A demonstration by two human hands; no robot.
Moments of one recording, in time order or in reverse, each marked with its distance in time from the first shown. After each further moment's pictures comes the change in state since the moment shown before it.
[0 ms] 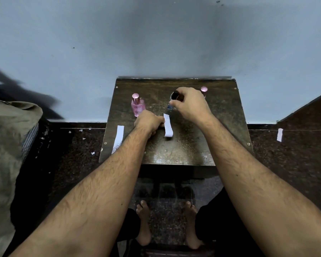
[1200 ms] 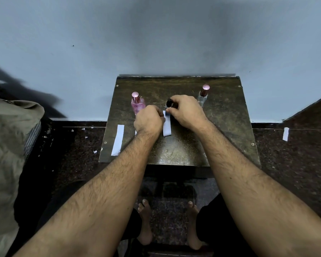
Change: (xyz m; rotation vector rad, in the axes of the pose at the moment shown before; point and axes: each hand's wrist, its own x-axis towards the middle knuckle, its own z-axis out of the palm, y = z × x) left_hand -0.020 0.008 0.007 0.406 0.278 0.202; right_hand -0.001 0.009 0.025 -0.105 -0.082 -0.100
